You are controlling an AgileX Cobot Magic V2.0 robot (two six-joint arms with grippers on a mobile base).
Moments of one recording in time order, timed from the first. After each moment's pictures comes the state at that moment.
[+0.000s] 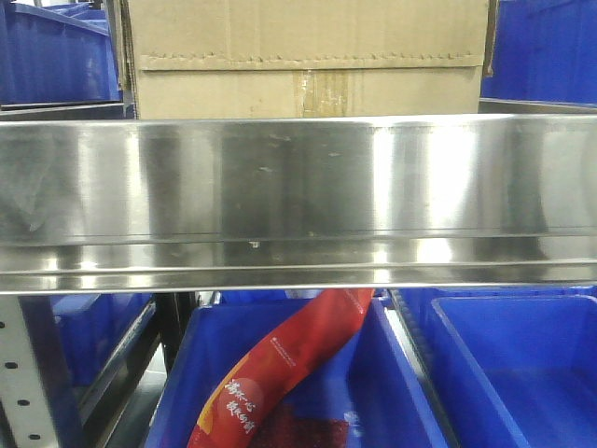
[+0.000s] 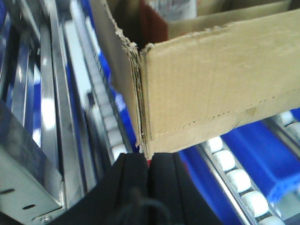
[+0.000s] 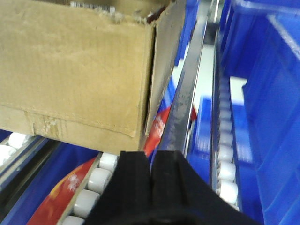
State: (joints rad) left arm -0.43 1.02 -1.22 0.21 0.75 -0.18; right arm 0.27 0.83 -0.82 0.10 0.39 -0.12
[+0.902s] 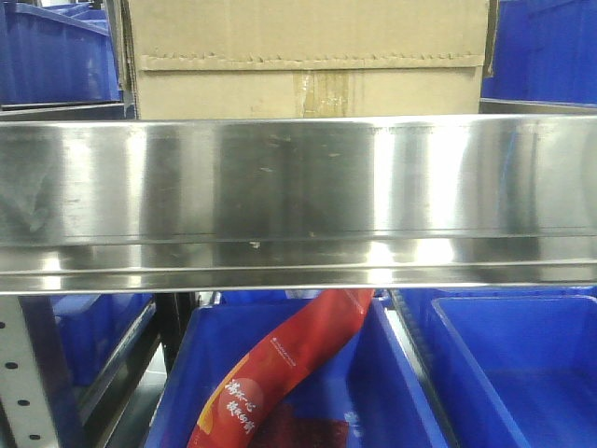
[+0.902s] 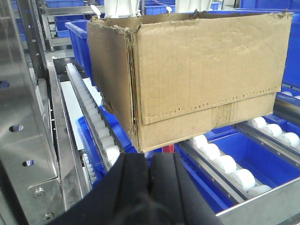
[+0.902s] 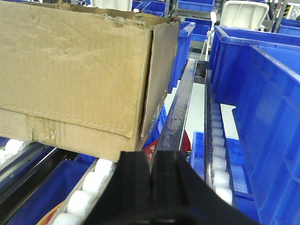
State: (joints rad) left arm -0.43 0.52 -0.62 0.21 0.35 -0.18; right arm 0.27 0.67 -0.57 0.10 0.15 -0.13
